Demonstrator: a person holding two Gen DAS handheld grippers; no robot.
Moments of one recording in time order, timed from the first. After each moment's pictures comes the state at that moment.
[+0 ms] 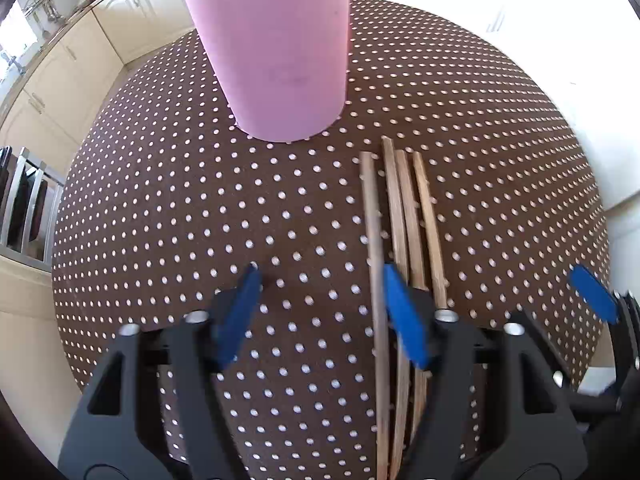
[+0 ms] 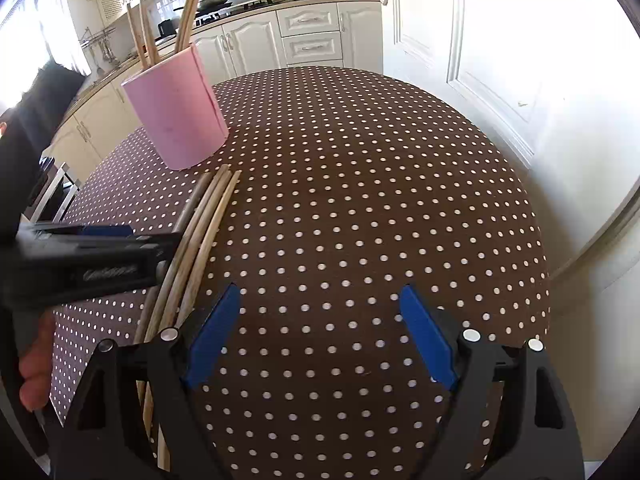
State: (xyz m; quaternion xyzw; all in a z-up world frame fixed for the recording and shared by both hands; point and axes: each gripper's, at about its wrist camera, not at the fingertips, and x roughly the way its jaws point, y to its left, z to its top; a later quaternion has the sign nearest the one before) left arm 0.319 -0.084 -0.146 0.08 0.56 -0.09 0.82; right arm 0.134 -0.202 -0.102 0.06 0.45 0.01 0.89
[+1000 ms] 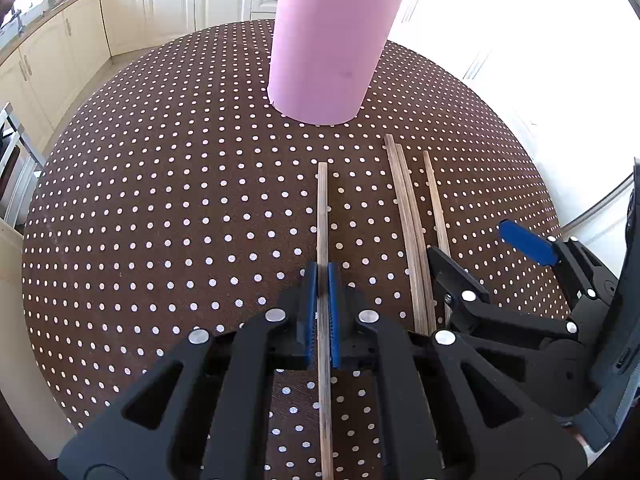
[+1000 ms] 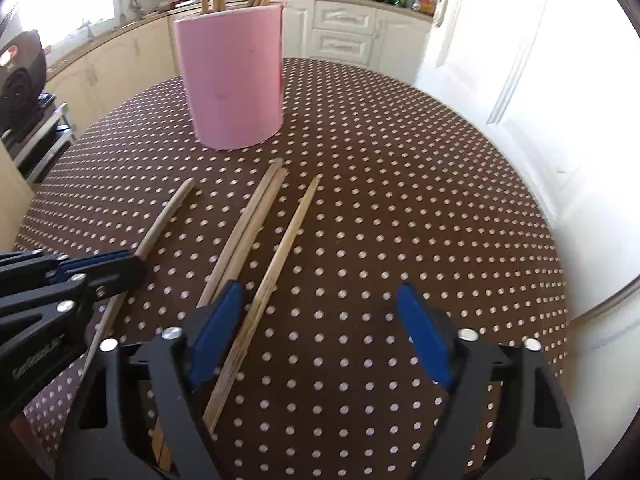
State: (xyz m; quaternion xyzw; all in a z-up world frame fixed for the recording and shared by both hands) left arm 0.267 -0.032 -0.162 -0.02 0.50 -0.15 0.85; right arm 0.176 -0.127 -0.113 -0.04 0.46 0.03 0.89
